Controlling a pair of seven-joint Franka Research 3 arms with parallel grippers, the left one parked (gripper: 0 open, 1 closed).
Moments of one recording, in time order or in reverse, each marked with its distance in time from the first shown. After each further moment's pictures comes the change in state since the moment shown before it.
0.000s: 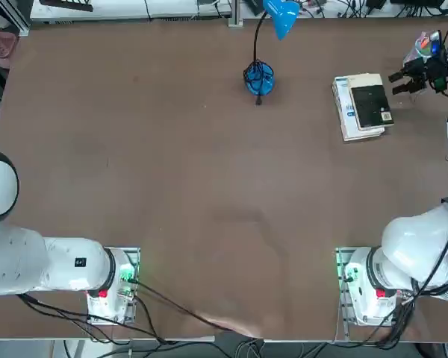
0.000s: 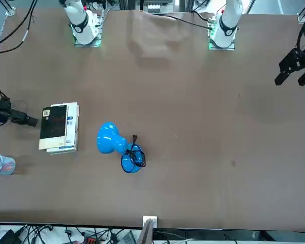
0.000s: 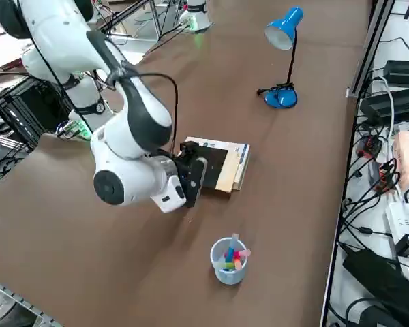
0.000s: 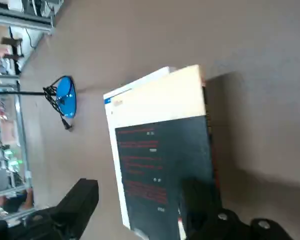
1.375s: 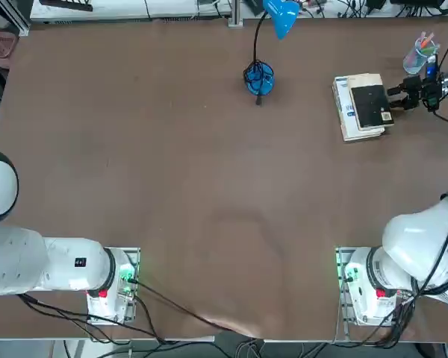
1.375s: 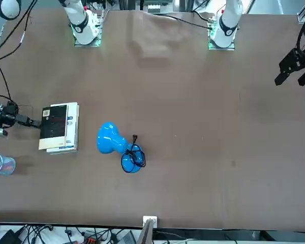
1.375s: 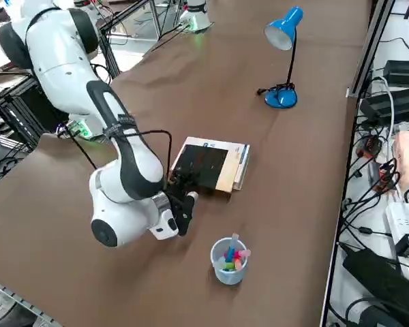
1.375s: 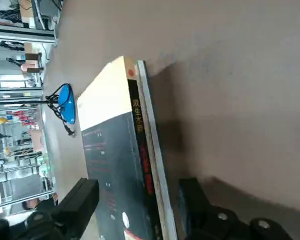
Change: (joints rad) arm -0.079 0.190 0.013 0.112 0.066 -0.064 -0.061
